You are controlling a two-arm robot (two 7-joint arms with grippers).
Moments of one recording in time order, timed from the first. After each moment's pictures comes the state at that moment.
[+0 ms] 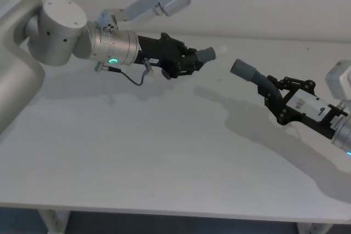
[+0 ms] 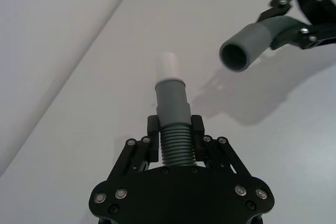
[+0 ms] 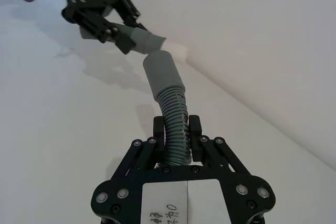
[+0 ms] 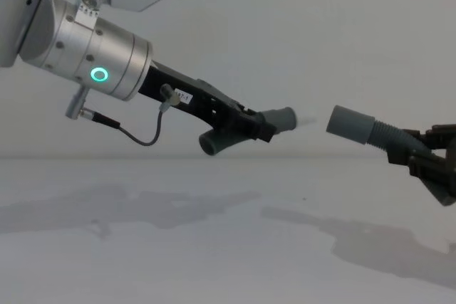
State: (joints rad) left arm -0.83 0.36 0.68 -1.27 -0.23 0.39 -0.83; right arm 0.19 0.53 -0.26 -1.55 0.23 -0.08 0.59
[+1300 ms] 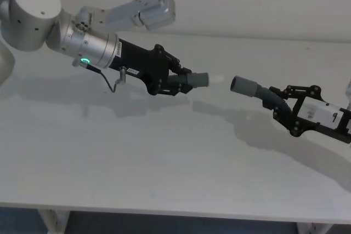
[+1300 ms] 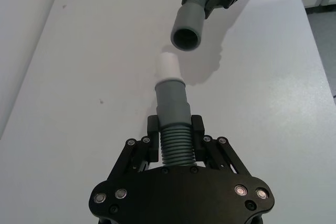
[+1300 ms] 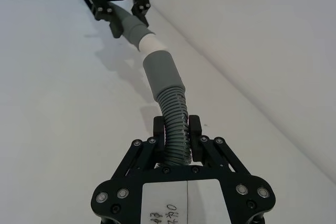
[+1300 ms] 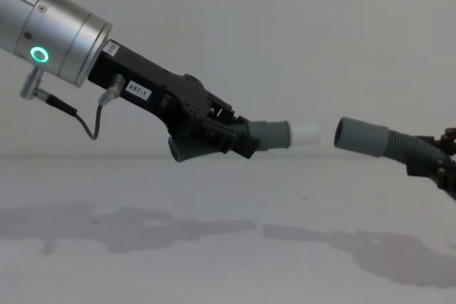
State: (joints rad) left arm -0.90 0.50 0.77 -1.31 -0.27 0.24 -1.12; right arm 0.26 0.64 -0.30 -1.48 0.33 -0.22 0.82
